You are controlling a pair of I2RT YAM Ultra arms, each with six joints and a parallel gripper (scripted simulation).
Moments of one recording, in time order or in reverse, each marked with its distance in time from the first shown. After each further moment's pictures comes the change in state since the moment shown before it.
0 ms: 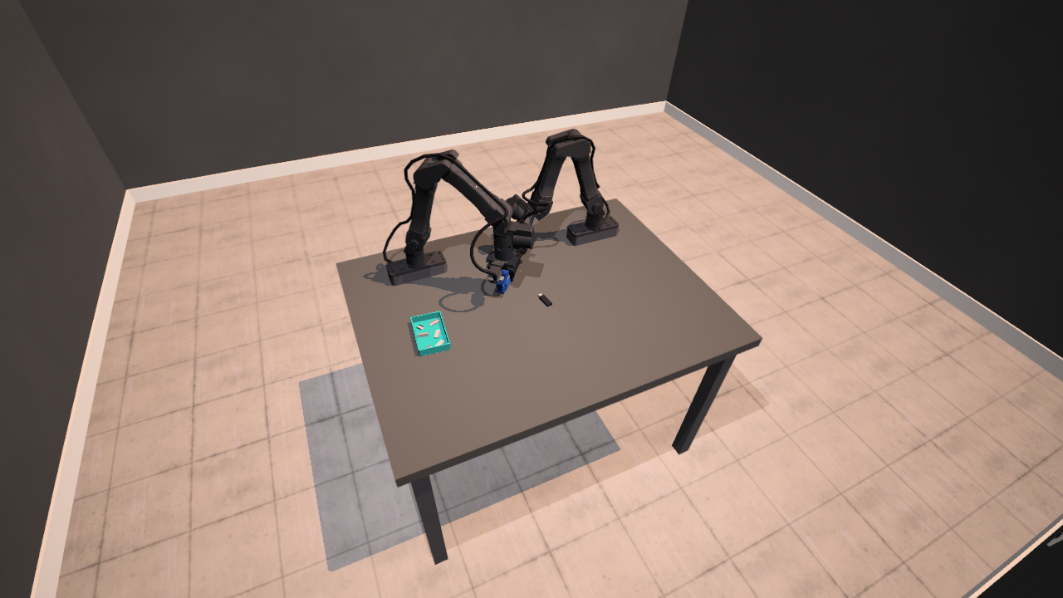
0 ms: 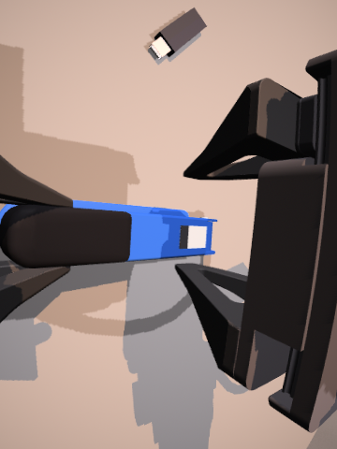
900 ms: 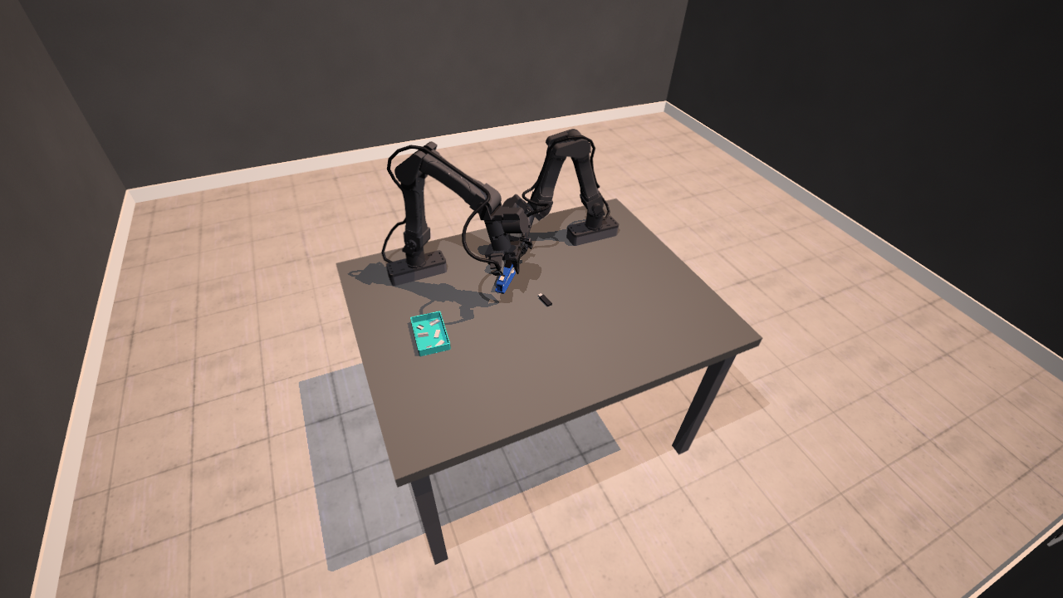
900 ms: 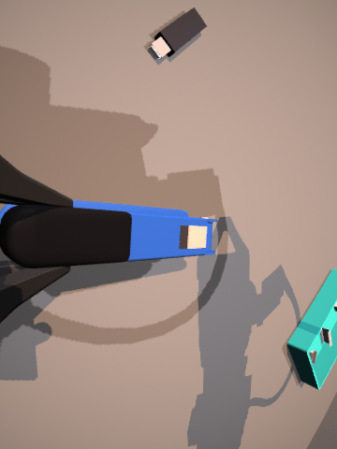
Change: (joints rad) left arm 0.000 0.000 0.000 0.000 0.000 0.000; right arm -0.169 -0.185 0.100 -0.026 0.026 -0.324
